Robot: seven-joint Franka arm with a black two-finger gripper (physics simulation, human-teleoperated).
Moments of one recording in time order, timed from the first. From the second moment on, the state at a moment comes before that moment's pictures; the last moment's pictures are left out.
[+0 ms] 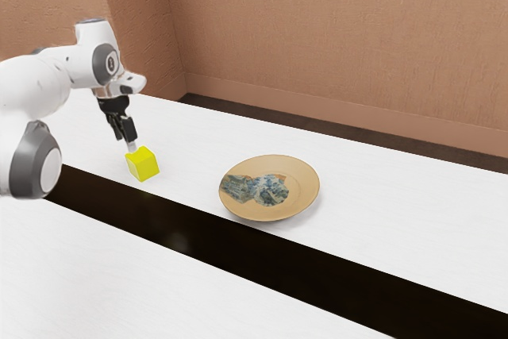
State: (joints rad) arm 0.13 0.79 0.37 -1.15 -0.28 1.81 0.94
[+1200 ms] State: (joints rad) arm 0.19 0.91 0.31 -1.06 -0.30 1.85 1.09
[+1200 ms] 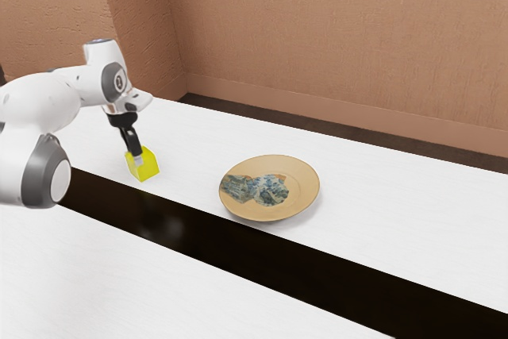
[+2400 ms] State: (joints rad) arm 0.20 0.88 0.30 -1.07 -0.30 1.86 1.10
